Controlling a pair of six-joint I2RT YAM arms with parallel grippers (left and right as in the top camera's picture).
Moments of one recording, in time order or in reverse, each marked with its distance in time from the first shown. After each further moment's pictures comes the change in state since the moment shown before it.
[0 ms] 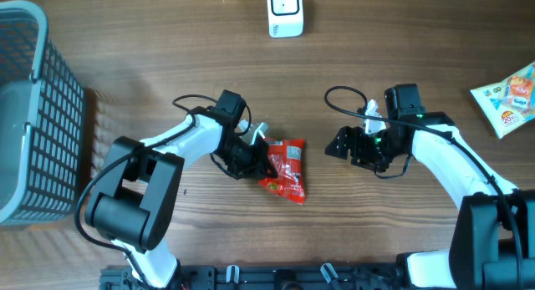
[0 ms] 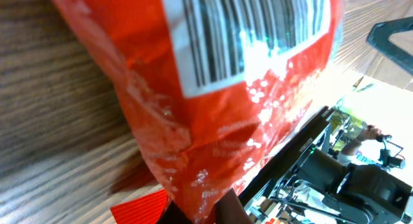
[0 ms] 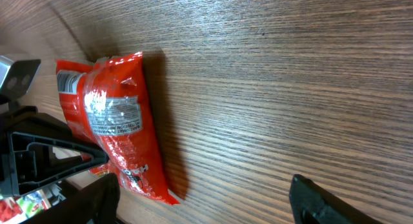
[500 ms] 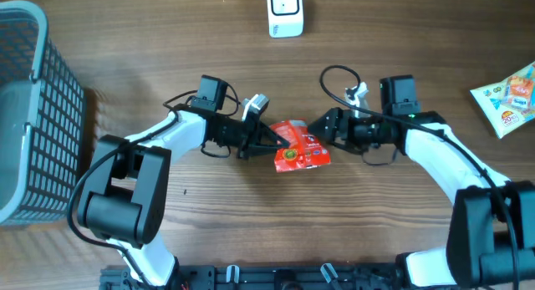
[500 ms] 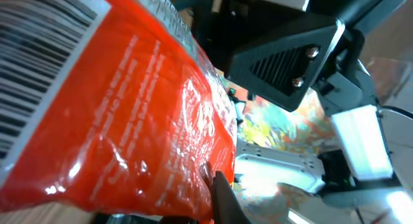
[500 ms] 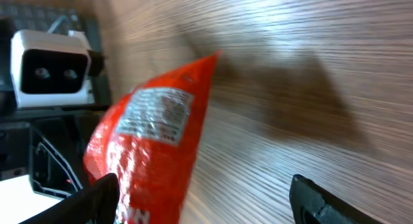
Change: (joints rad) left arm 0.108 0.002 -0.008 0.304 0.631 -0.156; right arm 0.042 0.037 -0.003 0.315 -0.301 0.153
